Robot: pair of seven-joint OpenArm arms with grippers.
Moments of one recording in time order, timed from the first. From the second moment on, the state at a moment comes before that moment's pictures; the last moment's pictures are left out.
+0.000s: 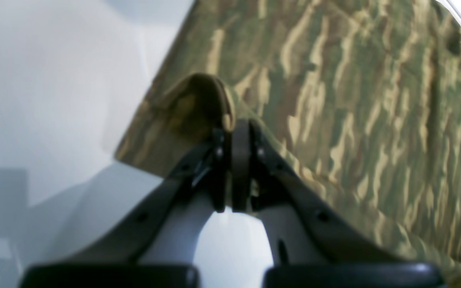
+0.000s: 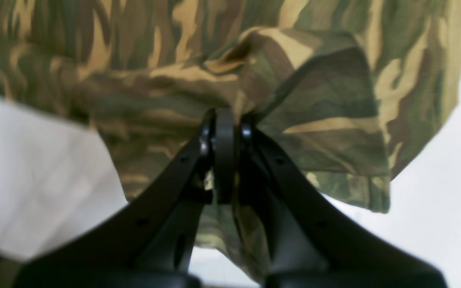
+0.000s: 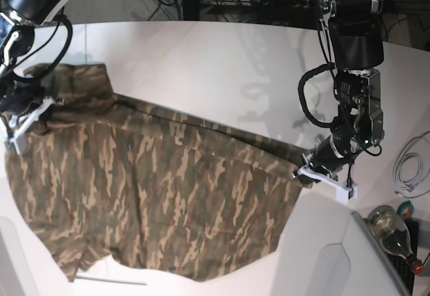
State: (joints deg) left arm -12.4 -10.8 -12.2 64.2 -31.2 -10.3 35.5; right arm 0.1 3.0 40.1 87.5 9.6 38.3 -62.8
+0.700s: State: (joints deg) left arm -14.3 -11.0 -9.6 55.0 -31.2 -10.3 26.9; right arm 1.3 5.2 40.2 76.4 9.1 34.3 -52.9
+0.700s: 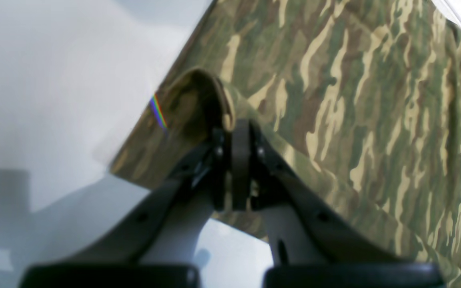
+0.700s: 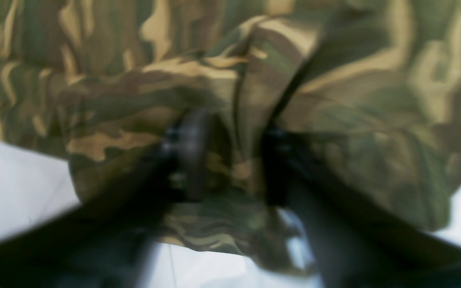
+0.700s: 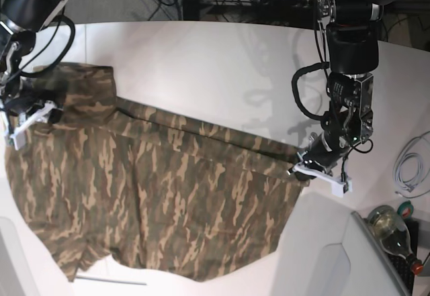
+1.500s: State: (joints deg) left arm 7.1 -16.7 -20.3 73.5 -31.3 -16.8 23.1; right arm -8.1 -0.4 50.6 81.9 9.7 34.3 -50.1
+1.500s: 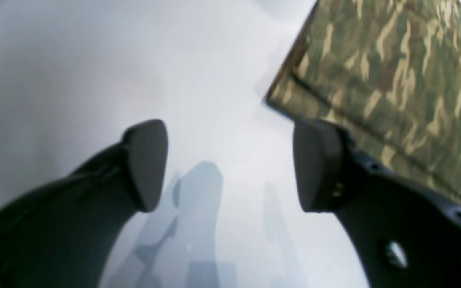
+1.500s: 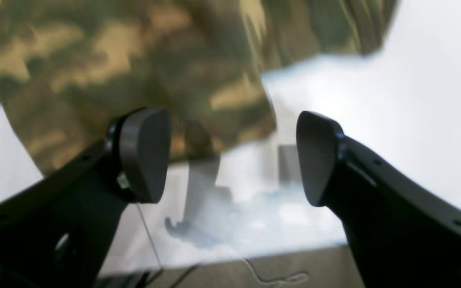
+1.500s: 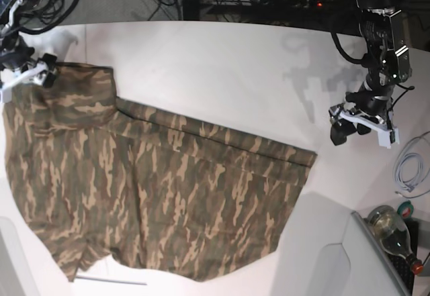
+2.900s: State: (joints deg) left arm 9.1 -16.7 -19.5 73.5 -31.2 -17.2 23.5; right arm 21.3 9.5 35.8 55.9 8.9 33.8 -45.2
